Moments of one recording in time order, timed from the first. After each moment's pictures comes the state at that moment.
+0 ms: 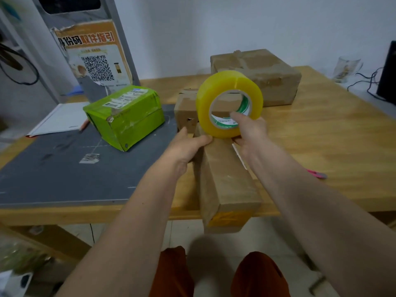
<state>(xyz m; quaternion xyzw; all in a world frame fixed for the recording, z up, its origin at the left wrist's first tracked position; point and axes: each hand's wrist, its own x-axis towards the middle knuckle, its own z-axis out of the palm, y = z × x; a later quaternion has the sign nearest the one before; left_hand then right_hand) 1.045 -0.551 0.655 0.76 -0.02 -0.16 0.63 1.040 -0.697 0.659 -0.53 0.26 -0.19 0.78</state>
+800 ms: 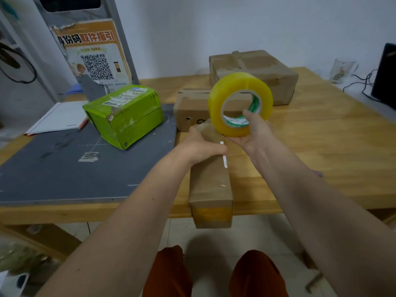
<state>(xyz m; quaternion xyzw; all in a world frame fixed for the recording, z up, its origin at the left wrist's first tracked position) 1.033 -0.565 0.668 0.88 -0.06 -0.17 0.44 1.027 -0.706 0.669 -0.40 0.27 -0.14 0.87</state>
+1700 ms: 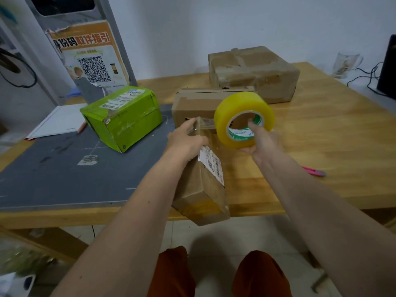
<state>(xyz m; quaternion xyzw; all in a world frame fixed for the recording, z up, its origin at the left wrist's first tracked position) 1.044 -0.560 0.667 0.83 0.02 -0.12 0.54 1.036 -0.738 0.623 -0.45 0.28 -0.17 0.83</state>
